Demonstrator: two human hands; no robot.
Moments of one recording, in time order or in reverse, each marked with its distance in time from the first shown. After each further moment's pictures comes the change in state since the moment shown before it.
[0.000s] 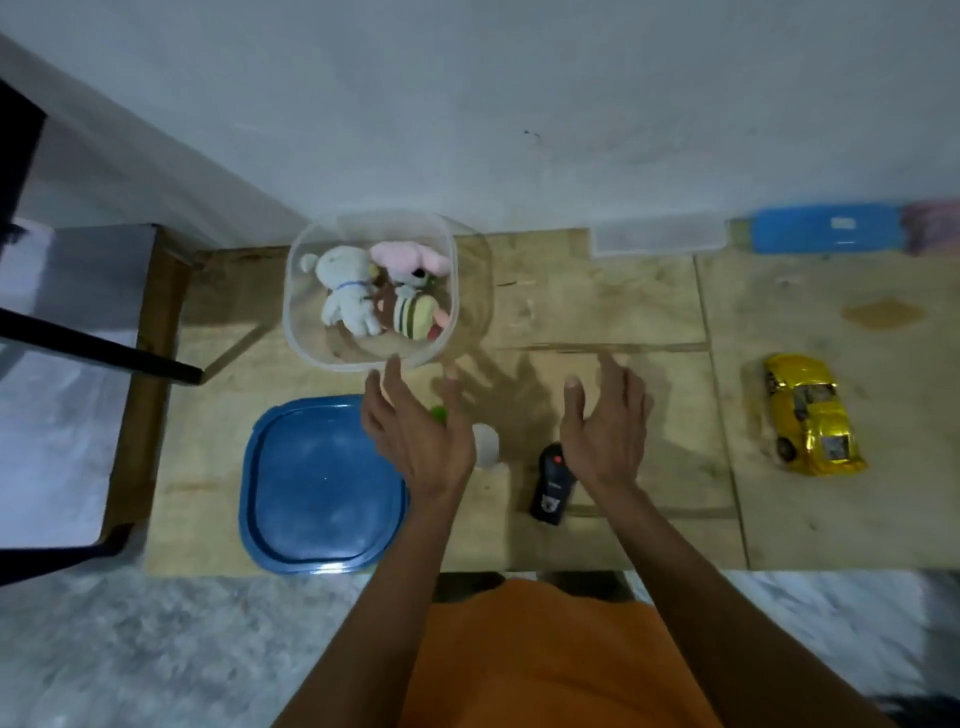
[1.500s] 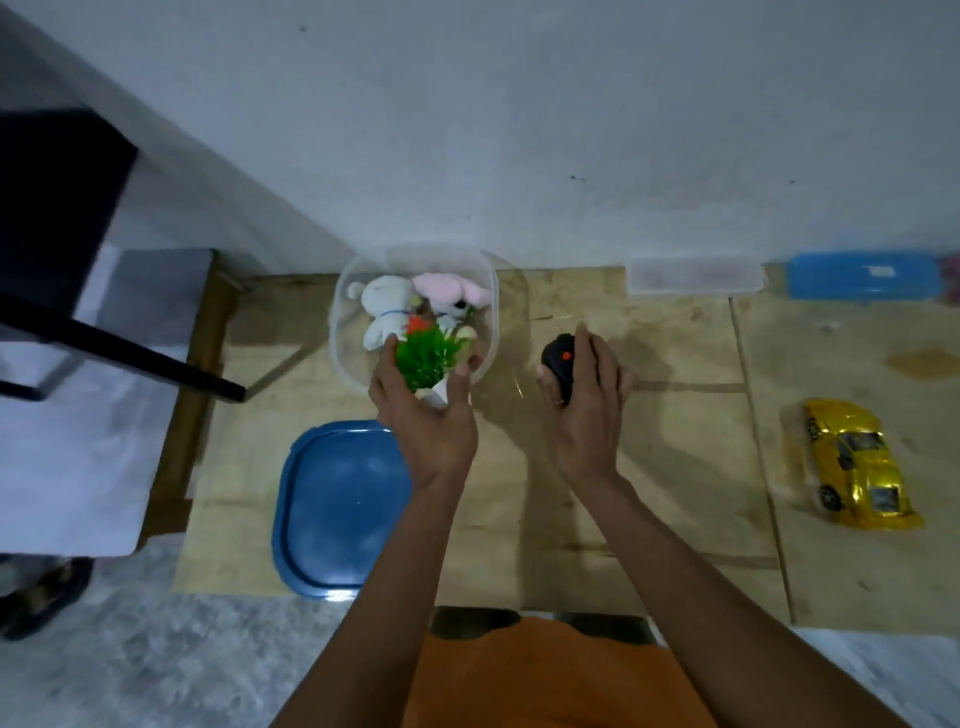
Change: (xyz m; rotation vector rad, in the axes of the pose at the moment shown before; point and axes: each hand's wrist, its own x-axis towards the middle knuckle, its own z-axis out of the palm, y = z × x) left_hand 0.036 0.023 -0.023 -0.411 0.078 0.023; right_hand 0.019 -0.064 0.026 0.075 0.115 -0.278
